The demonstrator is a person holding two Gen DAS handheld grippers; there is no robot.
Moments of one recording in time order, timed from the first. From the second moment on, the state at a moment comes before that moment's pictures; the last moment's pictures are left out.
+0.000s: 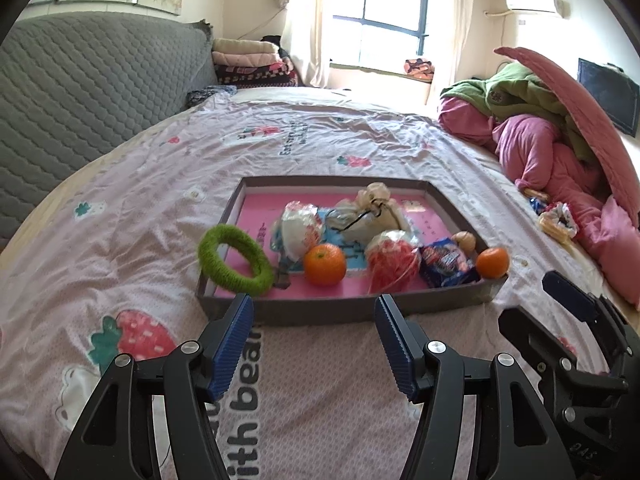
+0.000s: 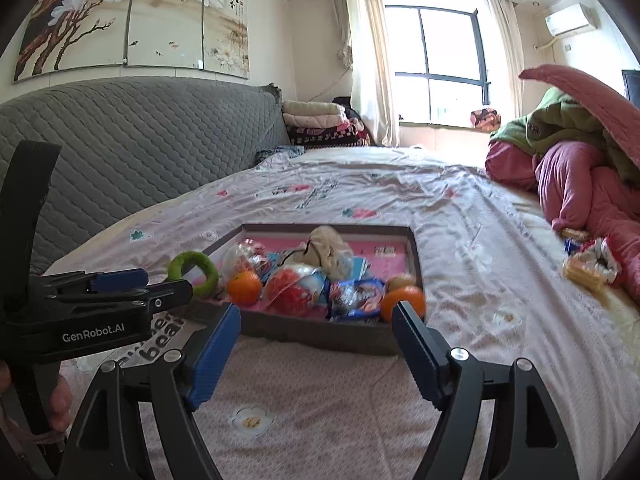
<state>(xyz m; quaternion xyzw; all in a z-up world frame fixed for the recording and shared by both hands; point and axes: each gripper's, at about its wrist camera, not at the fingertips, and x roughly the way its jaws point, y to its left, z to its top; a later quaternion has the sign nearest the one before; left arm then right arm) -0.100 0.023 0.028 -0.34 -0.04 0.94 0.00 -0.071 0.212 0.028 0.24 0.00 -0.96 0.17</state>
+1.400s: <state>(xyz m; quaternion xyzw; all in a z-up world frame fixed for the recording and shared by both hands) -0.074 0.017 -0.021 -0.35 -0.02 0.94 -0.02 -0.050 0.198 -0.015 0.30 0.00 -0.94 0.15</state>
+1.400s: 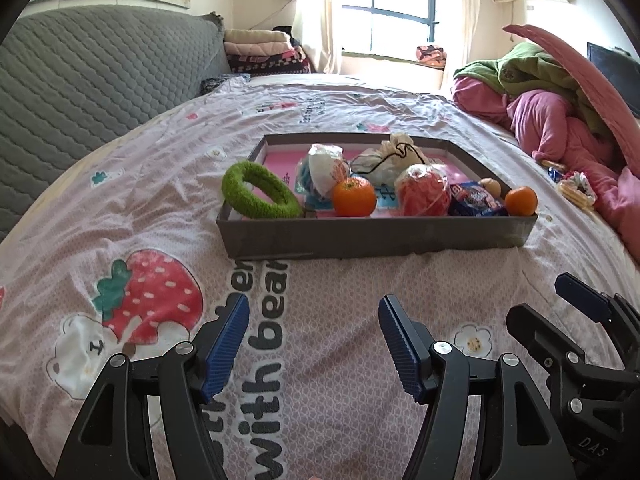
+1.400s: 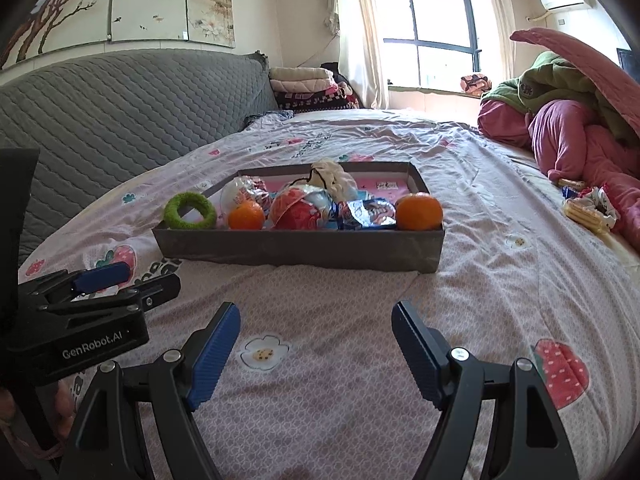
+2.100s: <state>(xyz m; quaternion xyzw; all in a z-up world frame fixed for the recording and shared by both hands) -0.069 0.015 -0.028 -0.35 -0.02 0.94 -0.01 -0.049 0.193 -0.027 0.31 0.01 -0.94 0.14</state>
